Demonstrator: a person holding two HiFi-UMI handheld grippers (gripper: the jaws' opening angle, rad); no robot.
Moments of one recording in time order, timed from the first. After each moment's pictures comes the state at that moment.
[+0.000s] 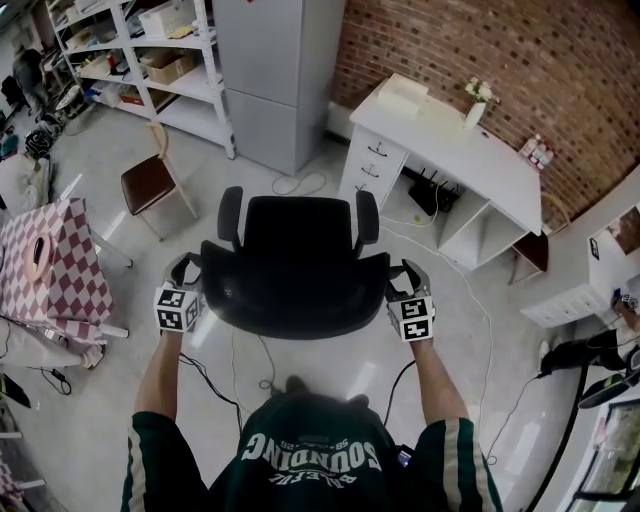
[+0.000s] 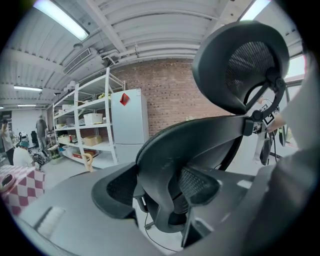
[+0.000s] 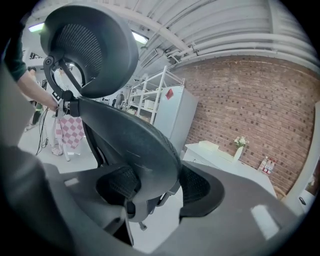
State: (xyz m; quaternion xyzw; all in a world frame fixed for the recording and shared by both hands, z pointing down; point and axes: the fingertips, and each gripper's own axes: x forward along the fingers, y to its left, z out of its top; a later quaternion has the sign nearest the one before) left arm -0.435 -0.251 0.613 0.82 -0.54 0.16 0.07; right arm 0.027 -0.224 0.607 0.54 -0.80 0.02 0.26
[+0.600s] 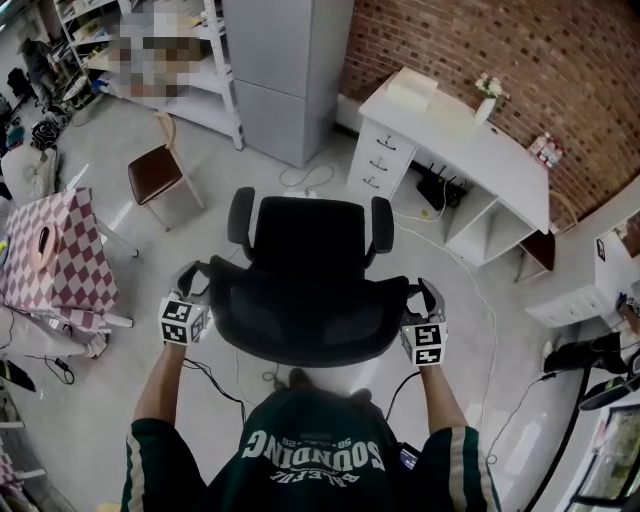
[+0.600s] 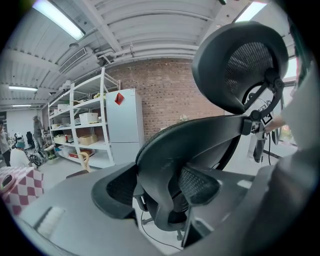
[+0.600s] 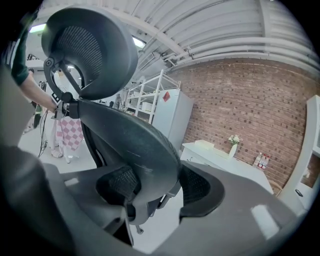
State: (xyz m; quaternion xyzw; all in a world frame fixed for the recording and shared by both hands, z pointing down) left arm -0.418 -0.199 0.615 0.83 -0.52 0.18 0.08; right arm 0.046 -0.160 0.606 0.56 -0.79 0.02 0.25
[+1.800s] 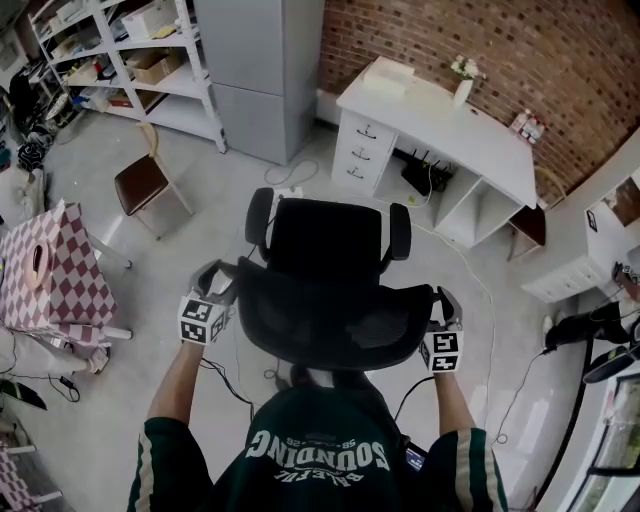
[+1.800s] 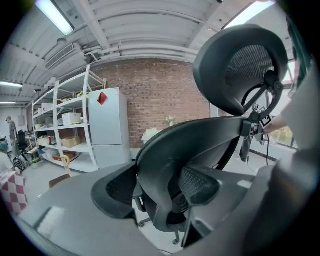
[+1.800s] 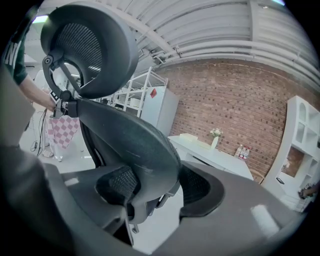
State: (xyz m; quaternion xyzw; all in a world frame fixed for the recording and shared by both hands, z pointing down) left arm -0.334 -0.192 0.613 0.87 -0.45 0.17 0.07; right arm 0.118 -0.087 0.607 0.62 -0.74 0.04 0.25
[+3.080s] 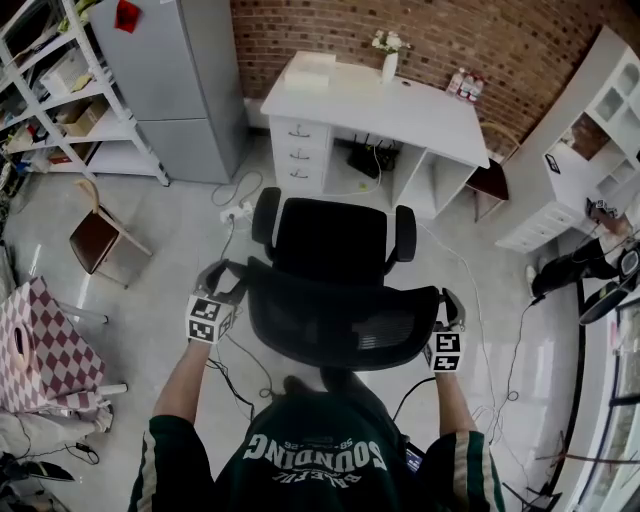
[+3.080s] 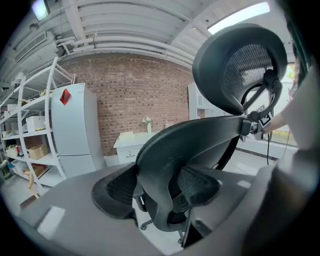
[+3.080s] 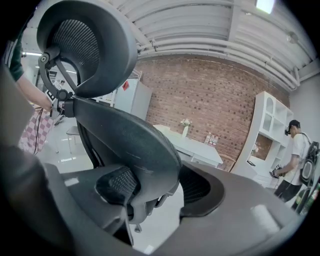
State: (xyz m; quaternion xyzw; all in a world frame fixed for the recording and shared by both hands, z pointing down) left arm -0.162 -0.269 0.615 0.93 -0.32 0.19 0.04; right arm 0.247 -0.044 0.608 0.73 -0.64 0.08 0.25
